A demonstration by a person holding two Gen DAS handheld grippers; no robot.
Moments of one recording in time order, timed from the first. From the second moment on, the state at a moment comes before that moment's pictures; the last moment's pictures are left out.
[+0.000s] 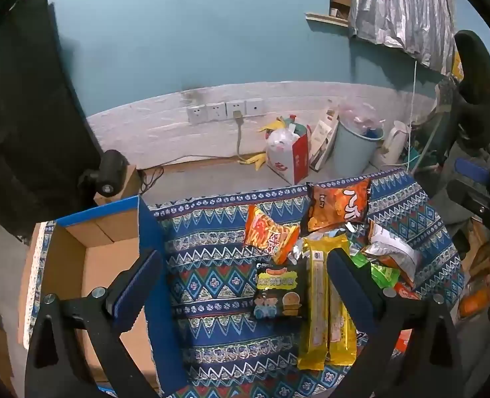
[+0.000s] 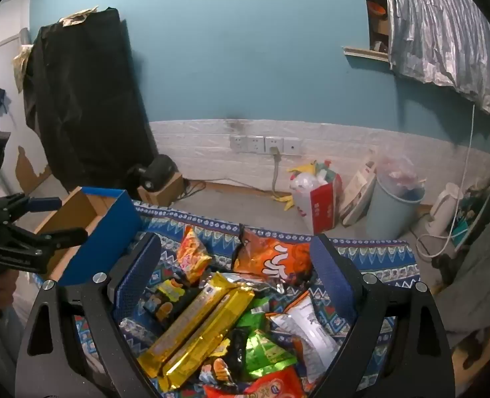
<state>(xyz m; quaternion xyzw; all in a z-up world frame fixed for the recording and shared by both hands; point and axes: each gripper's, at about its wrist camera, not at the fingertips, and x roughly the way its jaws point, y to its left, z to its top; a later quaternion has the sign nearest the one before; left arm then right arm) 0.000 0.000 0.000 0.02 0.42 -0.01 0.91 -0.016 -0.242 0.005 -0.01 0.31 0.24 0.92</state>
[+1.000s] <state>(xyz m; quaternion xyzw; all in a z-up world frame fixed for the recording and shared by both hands) -0.004 -0.005 0.001 0.01 0.41 -0.03 0.91 -0.016 -0.235 0.001 -0.03 0.31 0.25 0.92</state>
